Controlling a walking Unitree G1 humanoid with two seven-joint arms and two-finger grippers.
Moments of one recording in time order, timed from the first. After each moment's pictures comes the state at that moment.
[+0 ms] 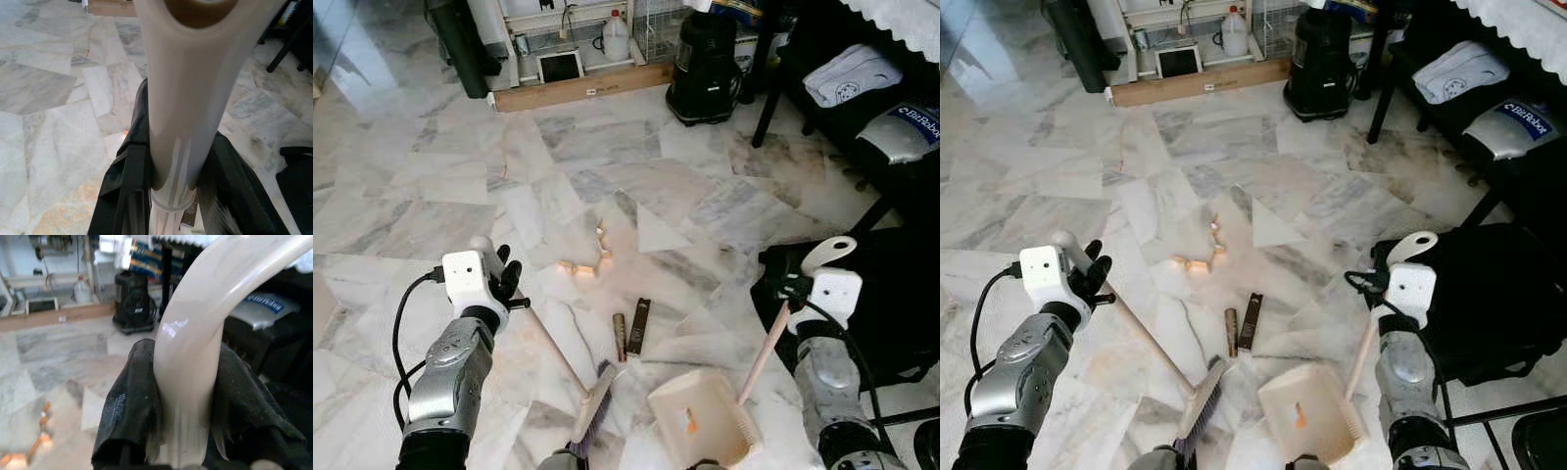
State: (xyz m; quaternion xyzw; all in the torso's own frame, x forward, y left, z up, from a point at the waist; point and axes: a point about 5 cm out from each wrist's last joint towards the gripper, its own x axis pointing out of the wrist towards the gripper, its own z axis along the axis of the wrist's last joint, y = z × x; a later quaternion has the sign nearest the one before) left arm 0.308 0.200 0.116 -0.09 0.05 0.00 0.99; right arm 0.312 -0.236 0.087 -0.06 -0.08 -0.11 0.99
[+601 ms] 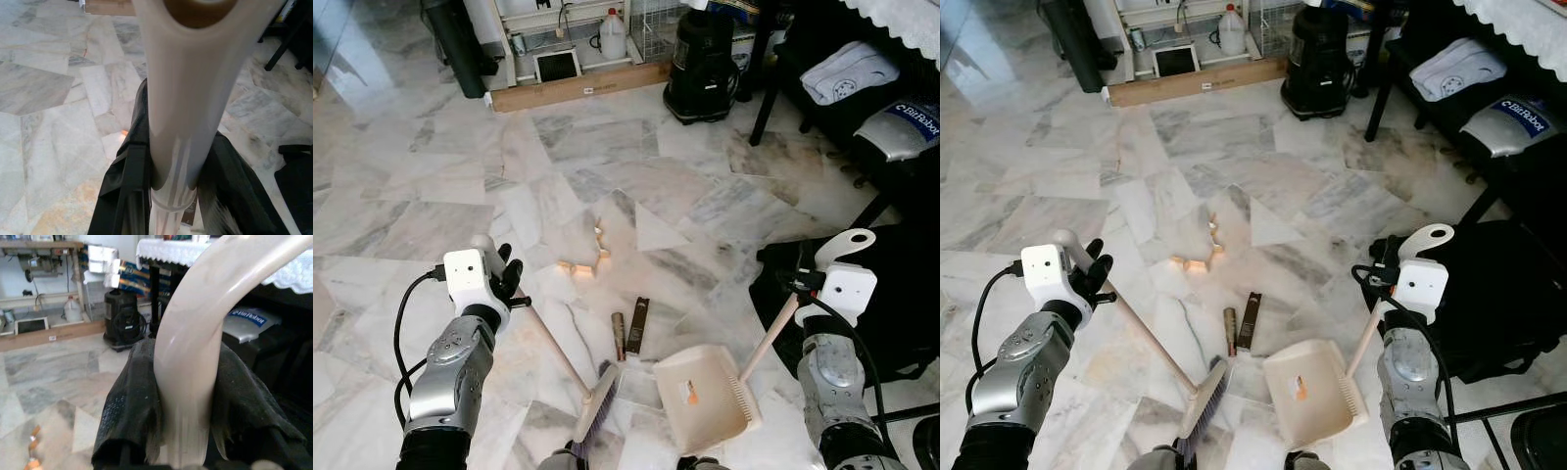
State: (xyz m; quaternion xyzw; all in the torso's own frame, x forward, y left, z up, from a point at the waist) left arm 0.308 0.199 0.116 -0.09 0.05 0.00 0.99; right arm 0.309 -0.237 0.096 -0.05 -0.12 -0.13 0.98
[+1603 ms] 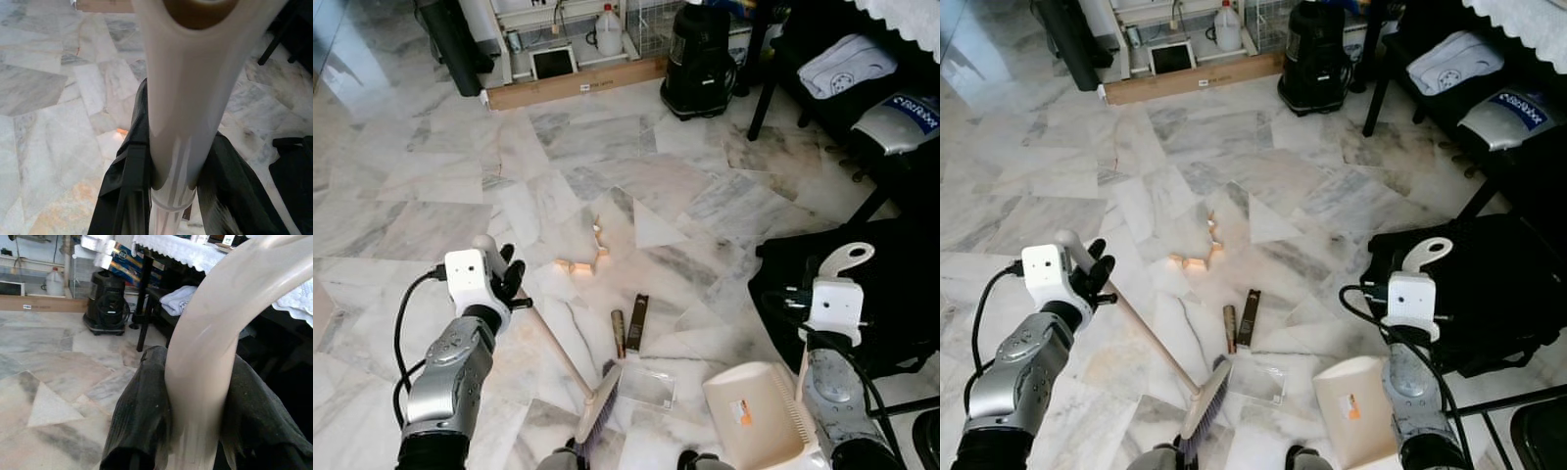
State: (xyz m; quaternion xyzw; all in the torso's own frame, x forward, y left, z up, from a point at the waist) left arm 0.302 0.197 0.121 -0.09 0.05 -0.01 1.00; right arm 0.296 -0.240 0.076 -0.17 -0.08 -0.17 0.97
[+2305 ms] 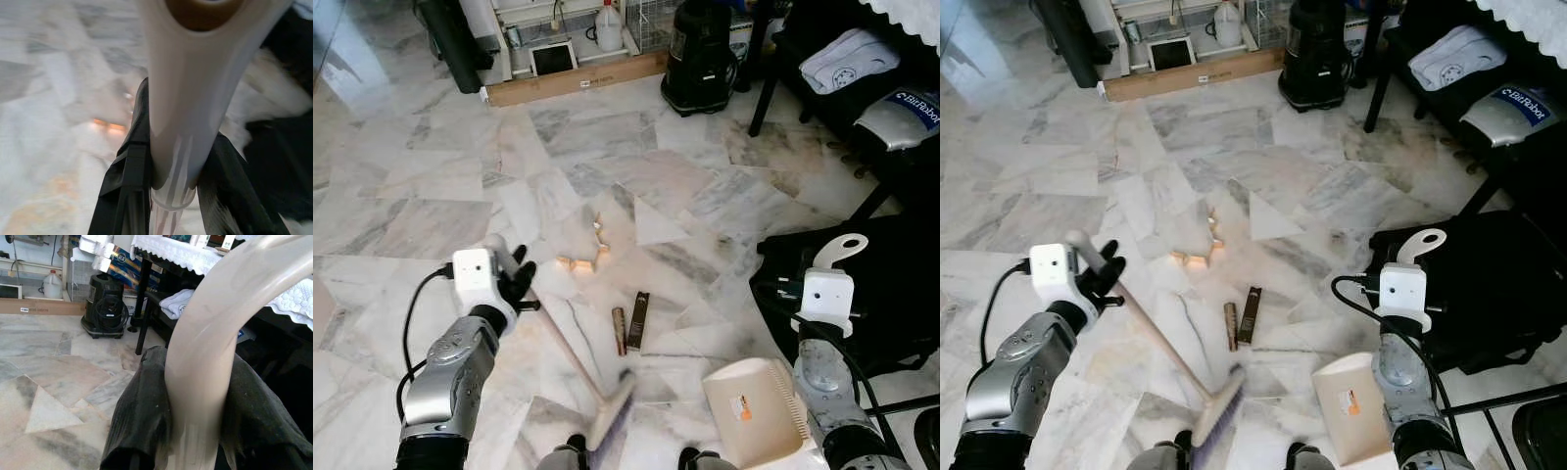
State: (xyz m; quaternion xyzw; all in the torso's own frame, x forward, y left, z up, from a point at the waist) left arm 0.299 0.177 0.124 -0.10 0.07 -0.11 0.99; right arm 0.306 -0.234 0.083 -0.17 -0.09 -0.18 0.96
